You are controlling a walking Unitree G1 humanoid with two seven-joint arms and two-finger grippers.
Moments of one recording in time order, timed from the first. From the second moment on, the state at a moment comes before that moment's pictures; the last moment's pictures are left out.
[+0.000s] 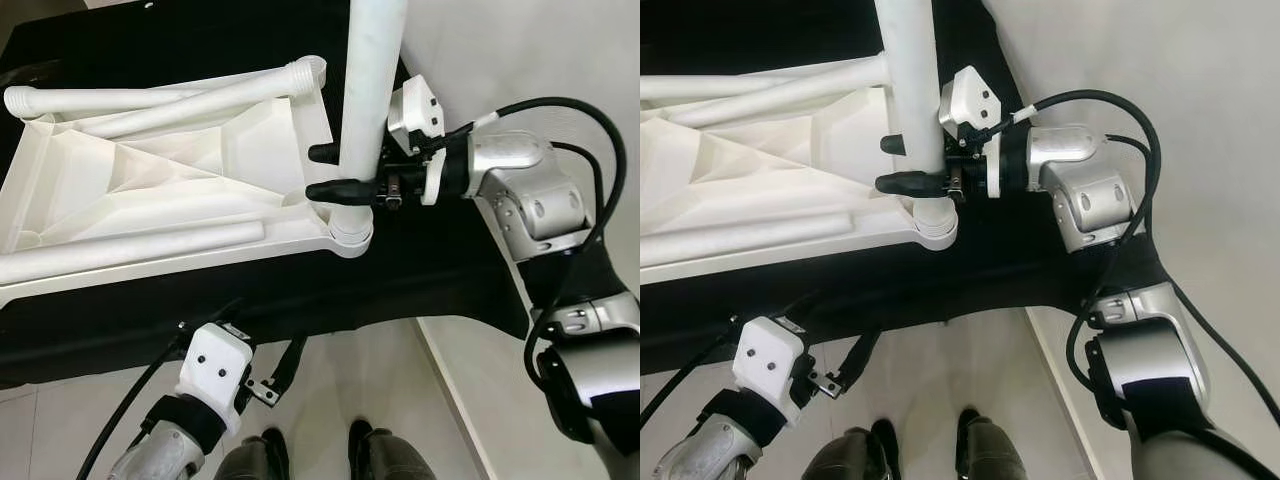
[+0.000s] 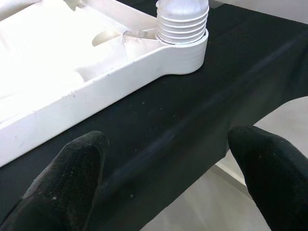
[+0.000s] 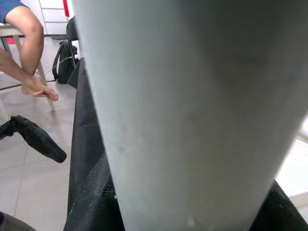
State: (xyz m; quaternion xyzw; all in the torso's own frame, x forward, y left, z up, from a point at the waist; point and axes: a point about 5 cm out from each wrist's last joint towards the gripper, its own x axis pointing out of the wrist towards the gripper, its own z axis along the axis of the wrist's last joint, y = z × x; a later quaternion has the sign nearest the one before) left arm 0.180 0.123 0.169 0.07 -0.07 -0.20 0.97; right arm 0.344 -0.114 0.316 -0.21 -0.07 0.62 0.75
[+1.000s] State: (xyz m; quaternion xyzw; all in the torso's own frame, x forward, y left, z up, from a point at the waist) left arm 0.181 0.124 0.170 0.07 -0.07 -0.20 0.97; right arm 0.348 -0.121 0.302 -0.11 -0.06 0.57 0.82
